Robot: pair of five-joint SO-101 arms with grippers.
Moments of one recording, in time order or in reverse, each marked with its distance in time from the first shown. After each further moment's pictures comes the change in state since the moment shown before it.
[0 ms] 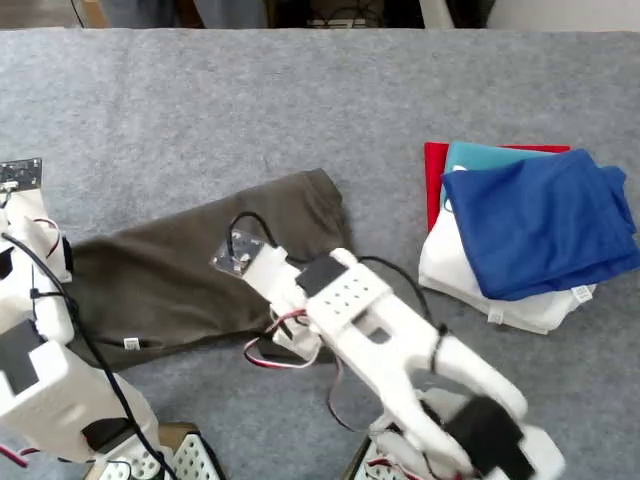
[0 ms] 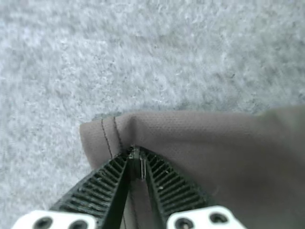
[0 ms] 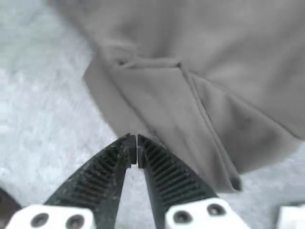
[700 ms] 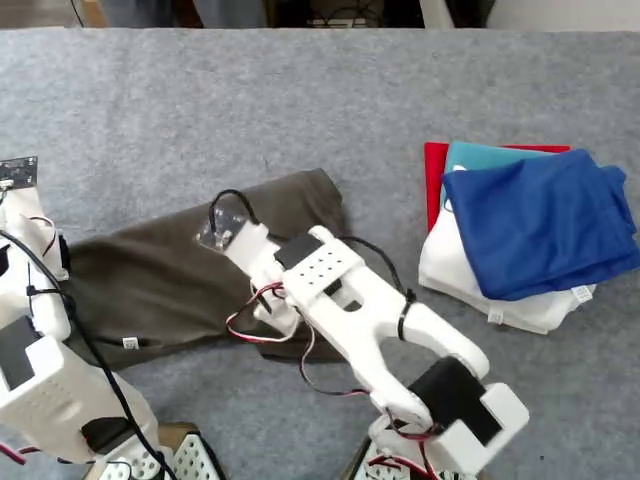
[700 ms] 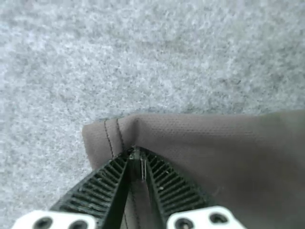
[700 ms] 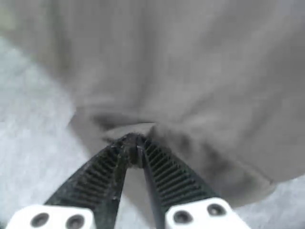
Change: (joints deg) left arm -0.6 1.8 -1.8 0.1 -0.3; right arm -0.8 14.9 -10.8 -4.0 -1.4
